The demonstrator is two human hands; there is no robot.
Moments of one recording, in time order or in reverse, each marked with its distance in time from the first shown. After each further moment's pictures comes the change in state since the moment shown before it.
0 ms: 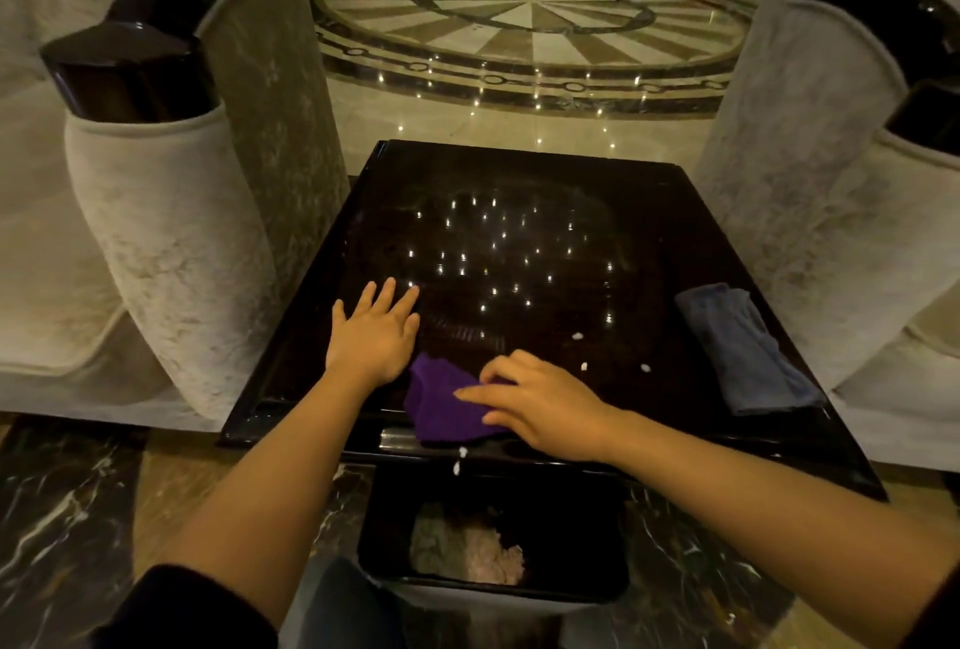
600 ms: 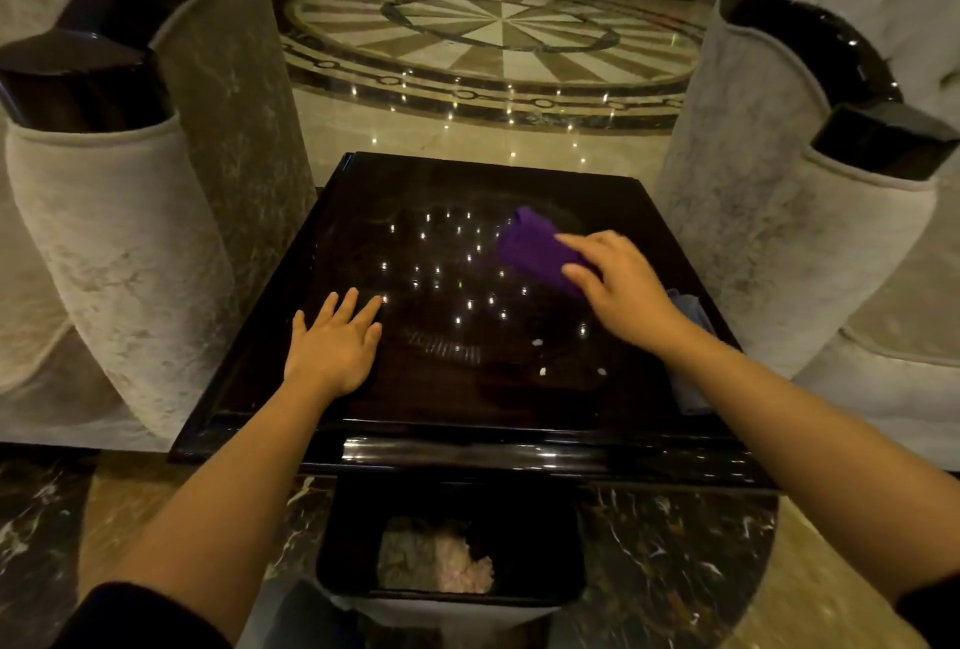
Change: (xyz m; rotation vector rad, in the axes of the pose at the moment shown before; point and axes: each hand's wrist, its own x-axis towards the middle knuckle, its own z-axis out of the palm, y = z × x) left_hand 0.000 -0.021 0.001 0.005 -0.016 -0.040; right_hand -0.005 0.072 -0.075 0.150 0.491 0.390
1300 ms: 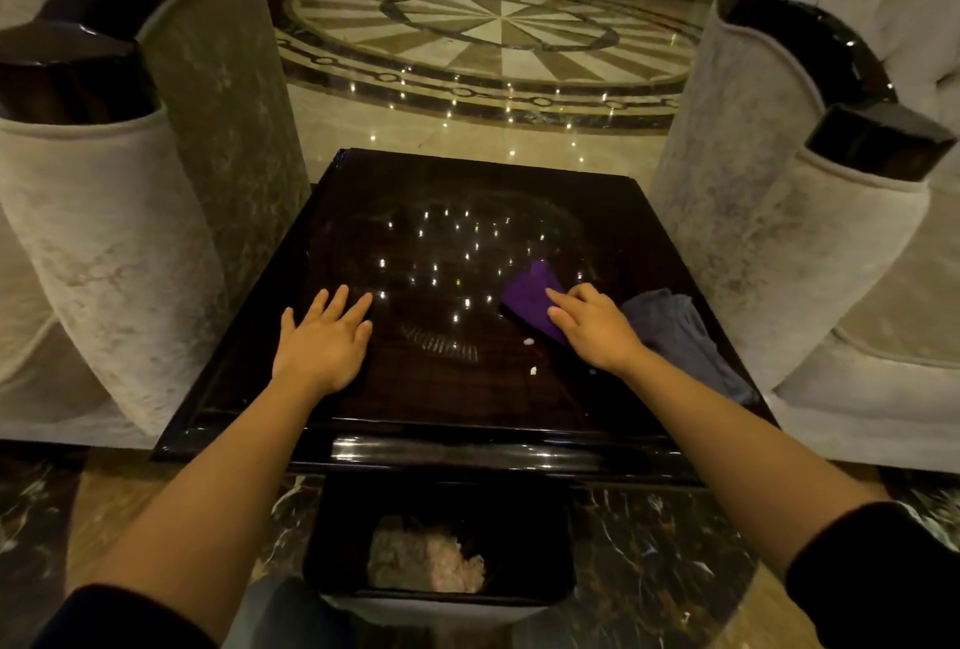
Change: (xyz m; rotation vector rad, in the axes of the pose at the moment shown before) left_hand 0.001 0.001 0.002 0.005 0.010 -0.017; right_hand -0.002 0.068 0.068 -0.133 -0.253 0.255
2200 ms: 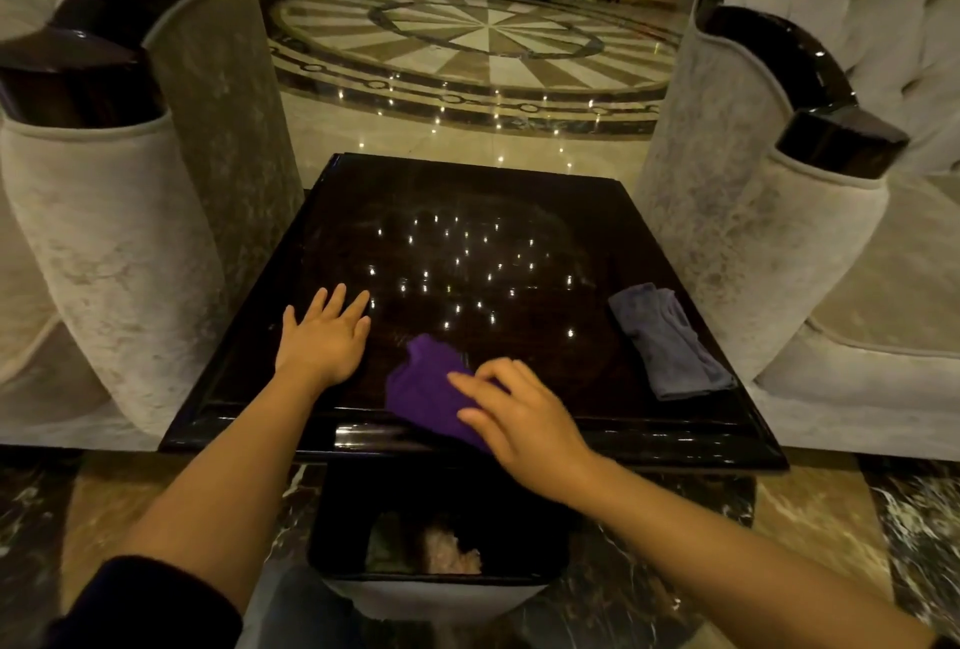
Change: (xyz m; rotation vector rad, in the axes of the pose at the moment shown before) left_hand -0.004 0.003 -0.006 -0.016 -0.024 0.004; right_hand -0.130 -0.110 0.004 0.103 0.213 -0.507
